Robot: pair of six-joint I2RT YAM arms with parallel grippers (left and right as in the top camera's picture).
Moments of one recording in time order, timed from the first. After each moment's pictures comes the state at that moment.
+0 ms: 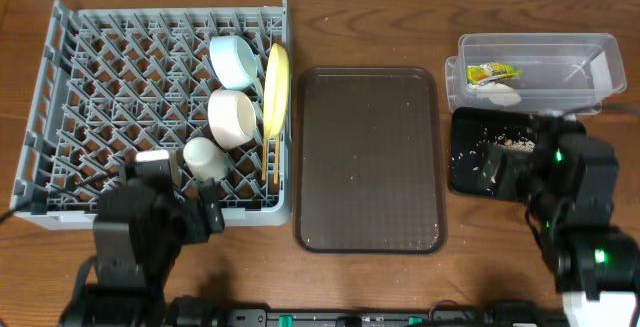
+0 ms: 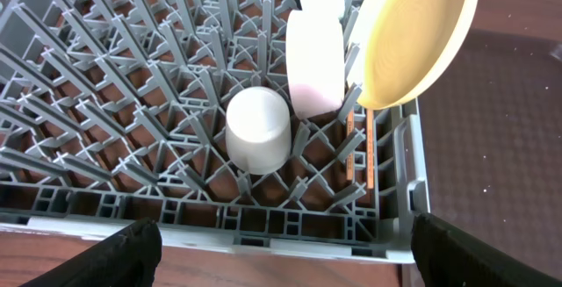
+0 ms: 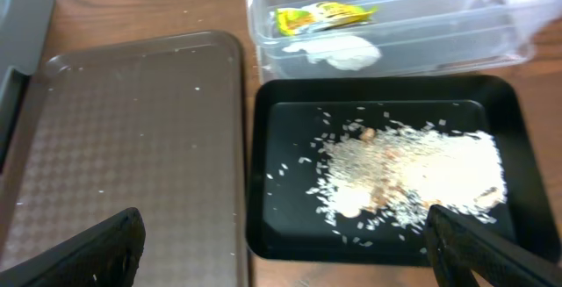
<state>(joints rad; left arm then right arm) -0.07 0.59 0.92 -1.05 -0.06 -0.18 0.01 0.80 0.85 -0.77 0.00 0.17</state>
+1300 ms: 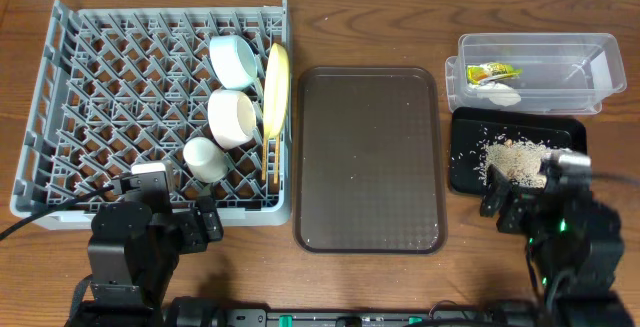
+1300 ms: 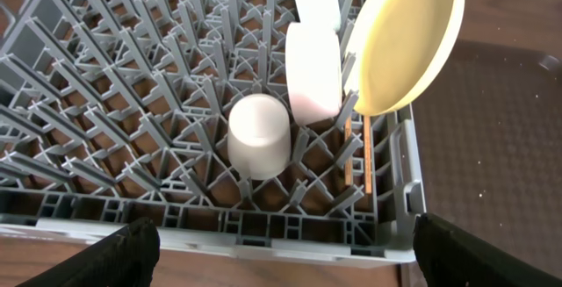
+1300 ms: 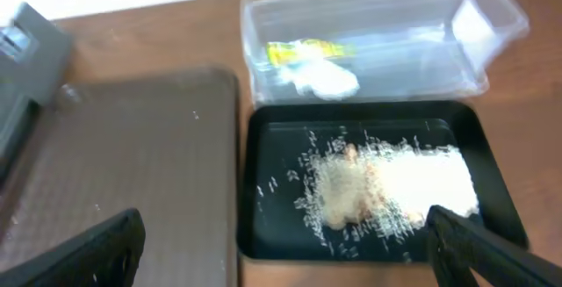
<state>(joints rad) -0.07 0.54 0.92 -1.05 -0.06 -0.17 0.05 0.47 0.68 -0.72 0.06 0.17</state>
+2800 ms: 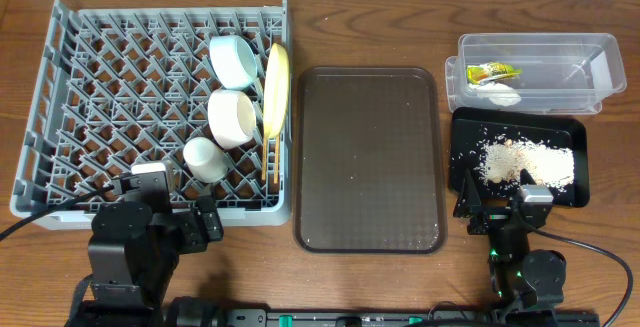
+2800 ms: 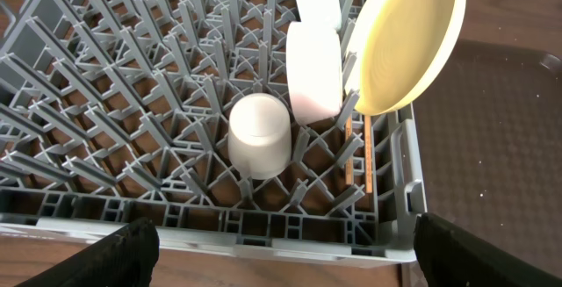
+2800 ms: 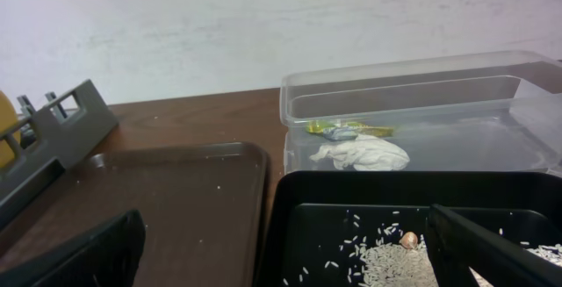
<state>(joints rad) -0.07 0.54 0.91 -1.05 -0.06 -0.17 0.10 0.01 0.01 -0.07 0.04 0.16</state>
